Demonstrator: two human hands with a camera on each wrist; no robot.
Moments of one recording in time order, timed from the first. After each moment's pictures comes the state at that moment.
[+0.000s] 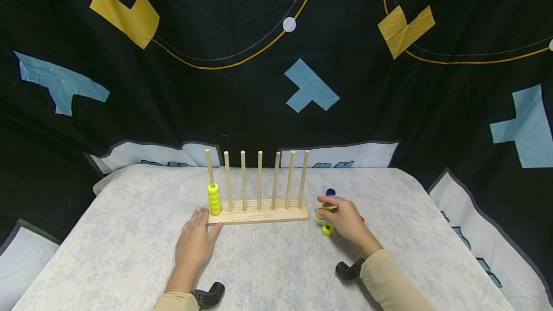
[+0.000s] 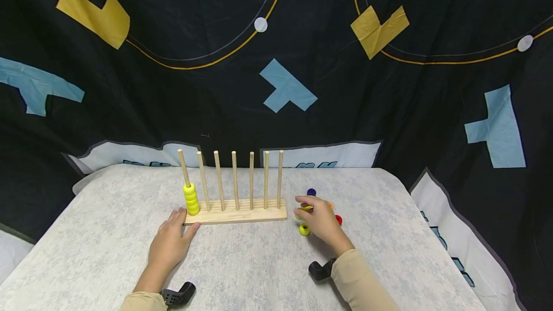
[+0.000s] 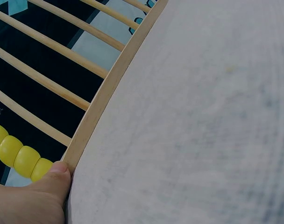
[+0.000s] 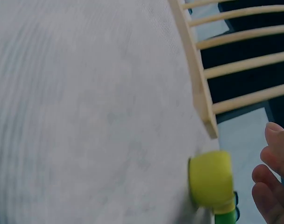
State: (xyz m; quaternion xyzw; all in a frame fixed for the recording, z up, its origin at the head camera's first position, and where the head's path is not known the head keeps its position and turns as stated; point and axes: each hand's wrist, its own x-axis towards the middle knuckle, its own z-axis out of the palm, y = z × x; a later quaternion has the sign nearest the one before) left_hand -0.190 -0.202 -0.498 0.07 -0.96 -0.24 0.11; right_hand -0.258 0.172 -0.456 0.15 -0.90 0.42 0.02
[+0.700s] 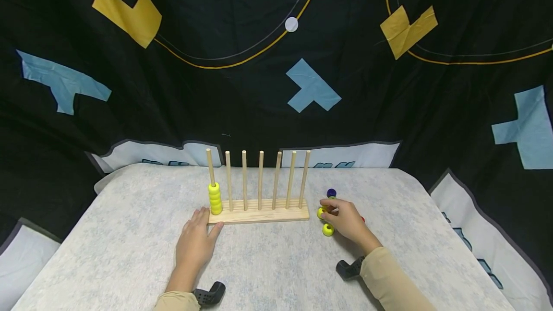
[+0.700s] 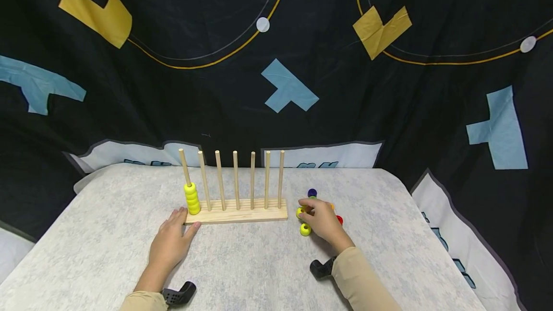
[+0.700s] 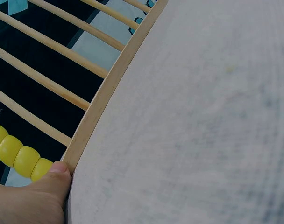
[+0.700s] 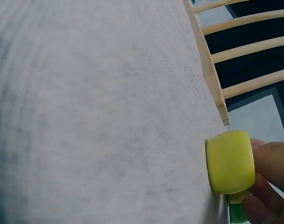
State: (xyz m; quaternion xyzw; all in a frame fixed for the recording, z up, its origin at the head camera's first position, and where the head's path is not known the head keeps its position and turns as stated) left_hand -0.190 -0.202 -0.498 0.07 -0.96 -0.24 0.11; right_hand -0.269 0.178 -0.469 0.13 -0.91 0.39 0.00
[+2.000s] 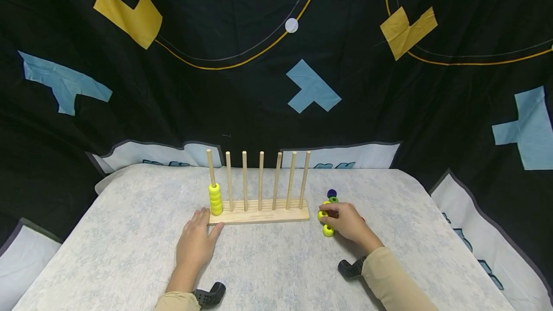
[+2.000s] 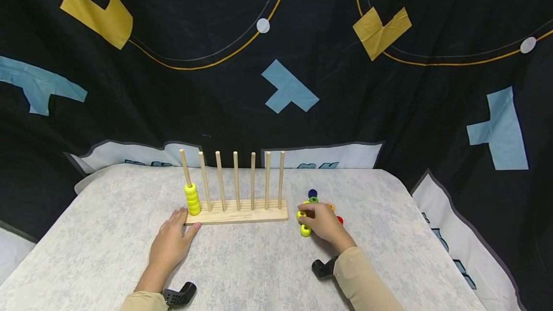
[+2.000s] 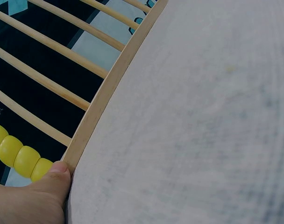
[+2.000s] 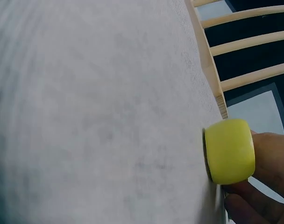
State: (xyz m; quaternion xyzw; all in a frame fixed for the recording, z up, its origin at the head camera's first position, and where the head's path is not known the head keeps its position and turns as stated) left_hand -0.189 -0.203 -0.498 0.07 -0.96 -0.24 0.10; right_hand -0.272 0.182 -0.474 0.14 -0.92 0.38 -0.02
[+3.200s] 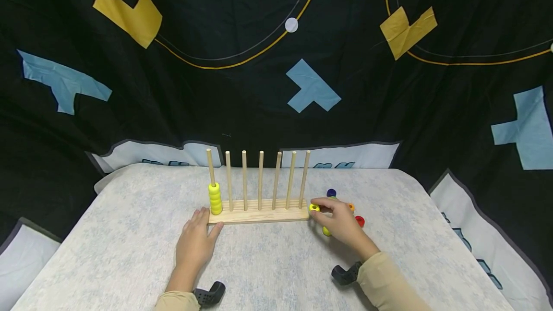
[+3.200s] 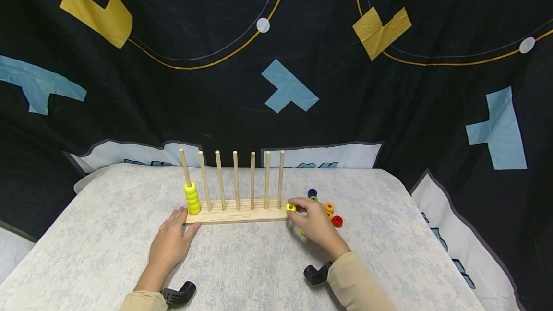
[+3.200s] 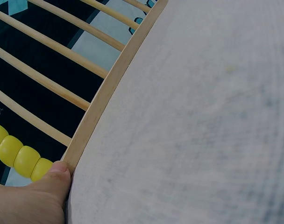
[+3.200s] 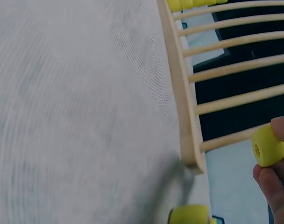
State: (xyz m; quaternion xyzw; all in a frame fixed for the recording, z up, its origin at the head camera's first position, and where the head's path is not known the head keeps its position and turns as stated) left_hand -0.189 -0.202 -0.498 0.07 -0.96 -0.24 0.11; right_hand -0.247 0.157 -0.450 0.20 -0.88 0.43 0.05
